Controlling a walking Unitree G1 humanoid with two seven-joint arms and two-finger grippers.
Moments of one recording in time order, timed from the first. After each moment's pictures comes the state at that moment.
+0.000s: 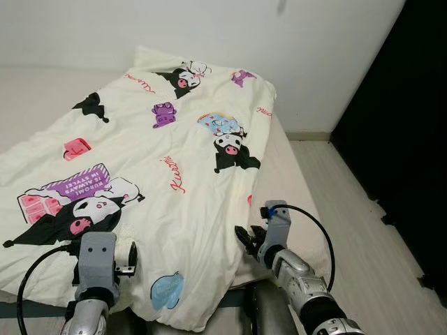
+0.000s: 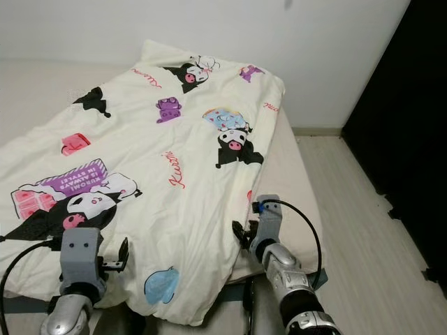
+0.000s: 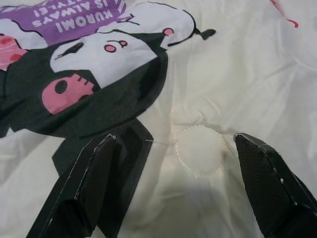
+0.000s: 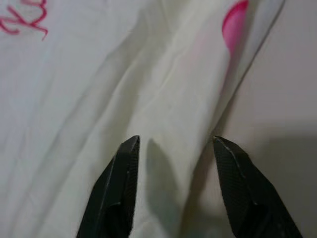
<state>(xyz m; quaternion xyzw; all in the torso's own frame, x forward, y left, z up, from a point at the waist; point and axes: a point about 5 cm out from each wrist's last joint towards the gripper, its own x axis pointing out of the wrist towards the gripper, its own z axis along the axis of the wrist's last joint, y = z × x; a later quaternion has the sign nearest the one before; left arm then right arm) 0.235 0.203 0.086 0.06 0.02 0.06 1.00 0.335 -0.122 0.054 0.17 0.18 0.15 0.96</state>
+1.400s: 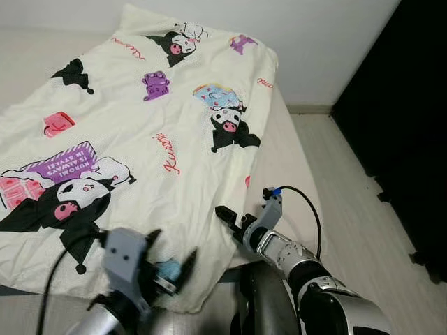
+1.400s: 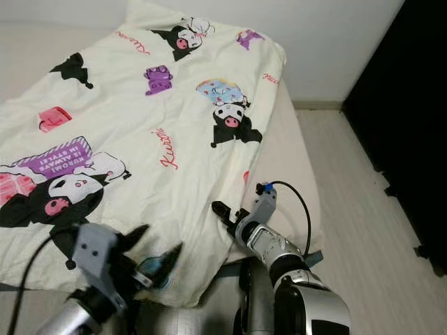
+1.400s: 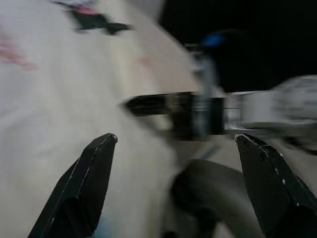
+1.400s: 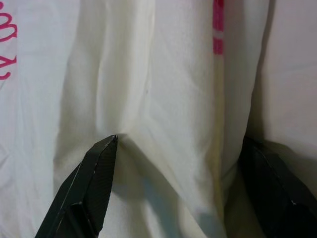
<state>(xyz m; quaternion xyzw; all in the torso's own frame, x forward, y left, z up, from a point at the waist) 0.191 0.120 0.151 -0.03 -0.05 -0.31 0.95 0.357 -0.086 0.076 0.38 0.25 0.18 0.87</state>
